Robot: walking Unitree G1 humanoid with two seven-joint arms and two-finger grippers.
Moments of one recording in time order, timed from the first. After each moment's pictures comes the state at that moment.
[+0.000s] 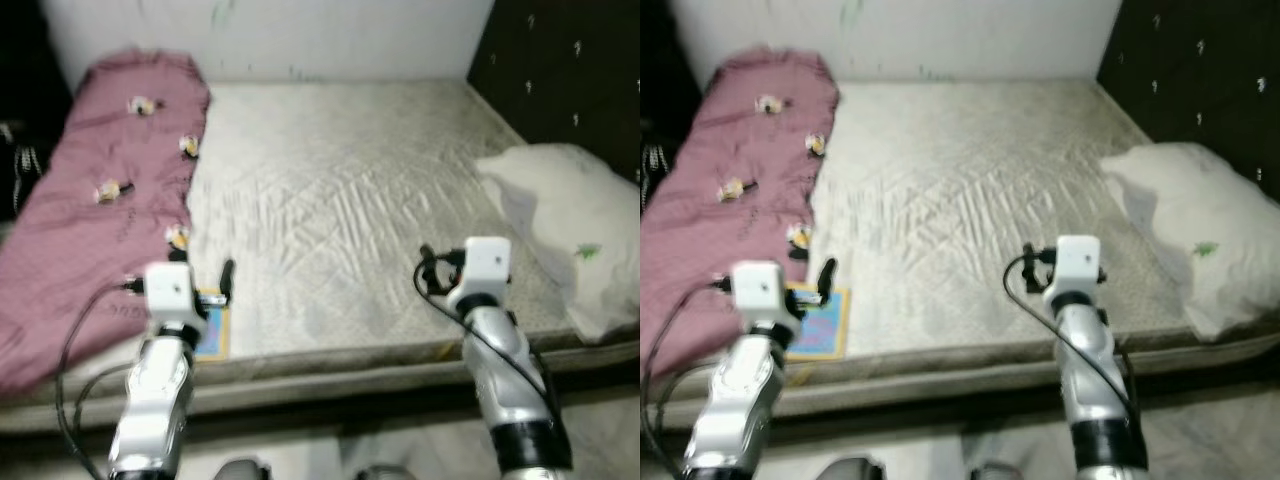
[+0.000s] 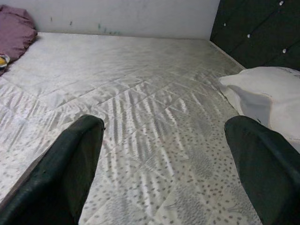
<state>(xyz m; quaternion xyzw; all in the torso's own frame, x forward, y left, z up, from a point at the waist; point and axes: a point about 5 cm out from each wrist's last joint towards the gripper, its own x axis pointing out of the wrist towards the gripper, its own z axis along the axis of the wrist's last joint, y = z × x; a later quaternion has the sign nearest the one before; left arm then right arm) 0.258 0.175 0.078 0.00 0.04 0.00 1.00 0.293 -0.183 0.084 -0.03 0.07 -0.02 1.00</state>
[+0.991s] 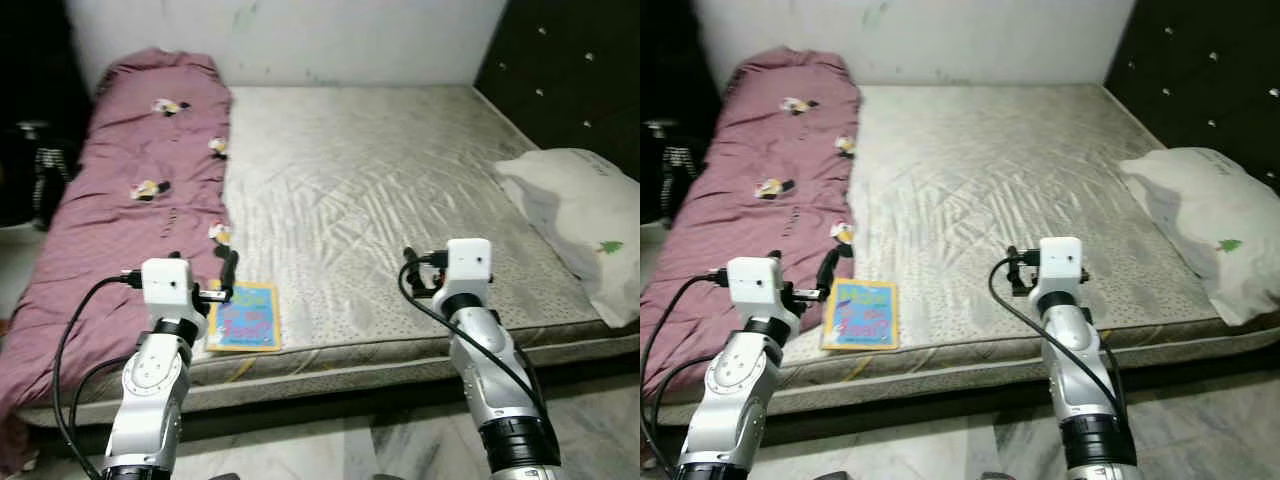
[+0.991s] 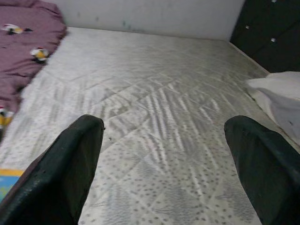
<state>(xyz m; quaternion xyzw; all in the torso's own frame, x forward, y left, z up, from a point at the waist) 0.260 0.171 0.086 -0.01 0.02 -0.04 1.00 0.297 -0.175 0.084 -0.03 0.07 0.00 1.00</state>
